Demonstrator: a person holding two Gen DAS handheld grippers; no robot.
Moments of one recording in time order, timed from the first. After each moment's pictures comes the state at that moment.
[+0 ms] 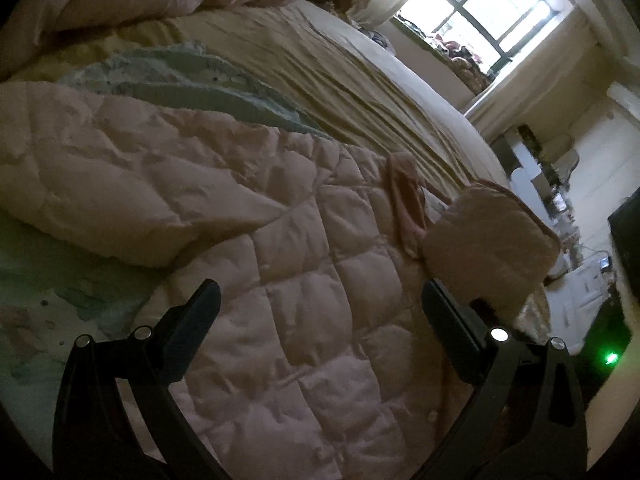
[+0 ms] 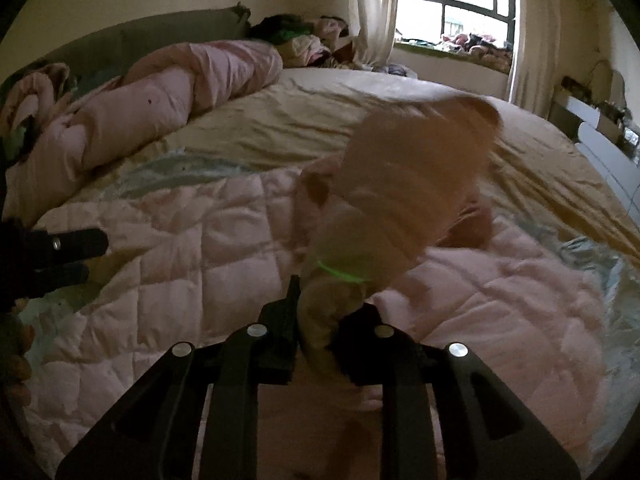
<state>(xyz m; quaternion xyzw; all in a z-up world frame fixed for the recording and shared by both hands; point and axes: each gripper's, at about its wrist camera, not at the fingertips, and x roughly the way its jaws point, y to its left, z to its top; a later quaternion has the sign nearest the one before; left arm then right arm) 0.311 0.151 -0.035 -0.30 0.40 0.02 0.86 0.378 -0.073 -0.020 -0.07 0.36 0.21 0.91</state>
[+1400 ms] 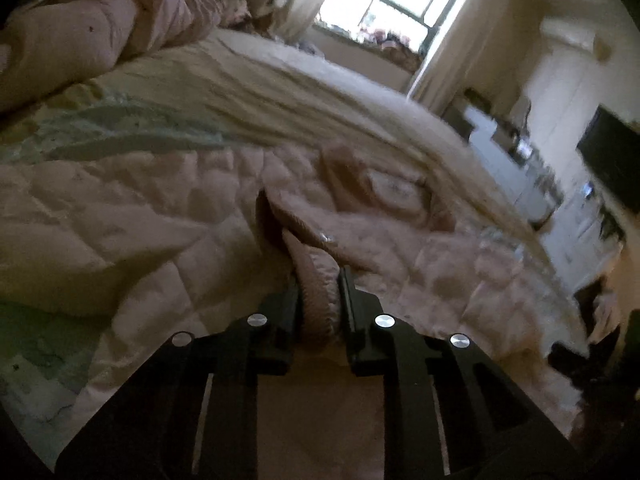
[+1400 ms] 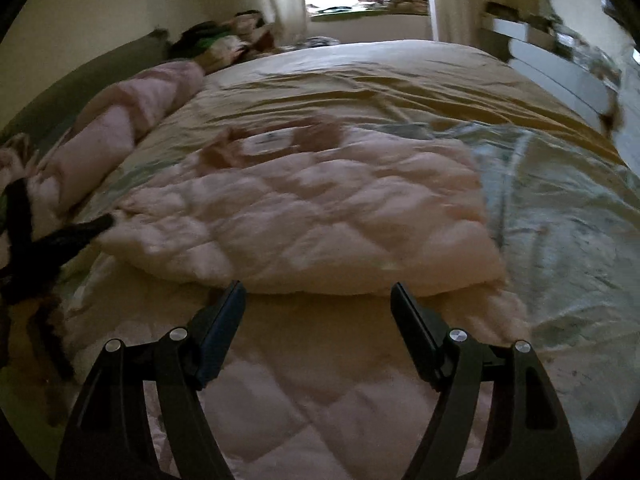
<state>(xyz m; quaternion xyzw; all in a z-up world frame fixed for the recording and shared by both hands) 0.321 0.112 -0.032 -0.20 0.34 -0.07 0.92 0.301 -0.238 -0.010 0.05 0.41 0.12 0.90</state>
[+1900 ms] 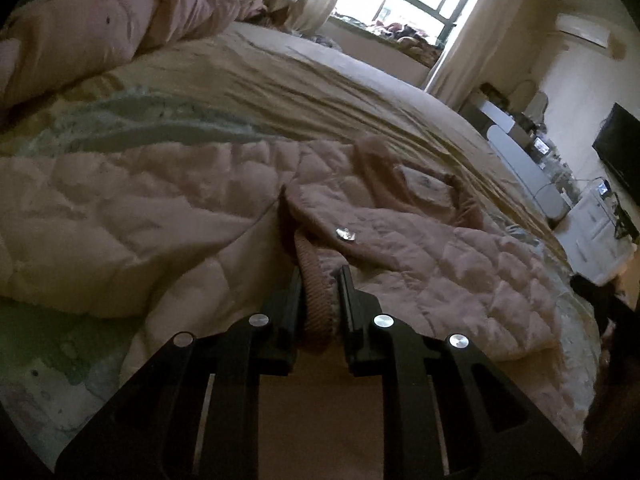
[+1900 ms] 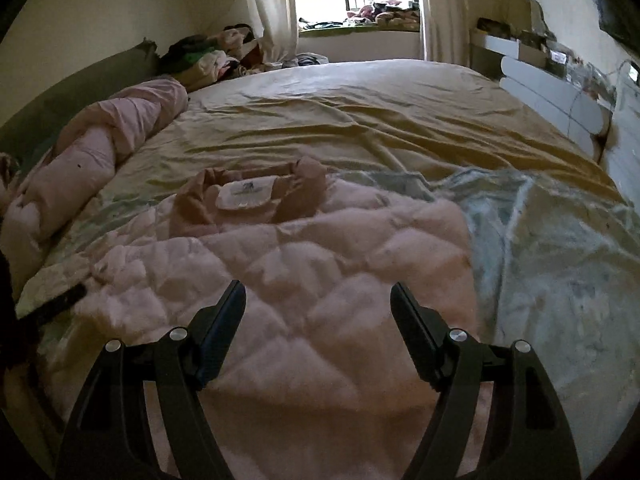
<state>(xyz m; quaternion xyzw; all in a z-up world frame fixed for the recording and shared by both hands) 0.331 0.126 -0.055 -0.18 0.37 -0.03 0.91 0.381 -0.229 0.007 0.03 0.39 0.10 0.92</state>
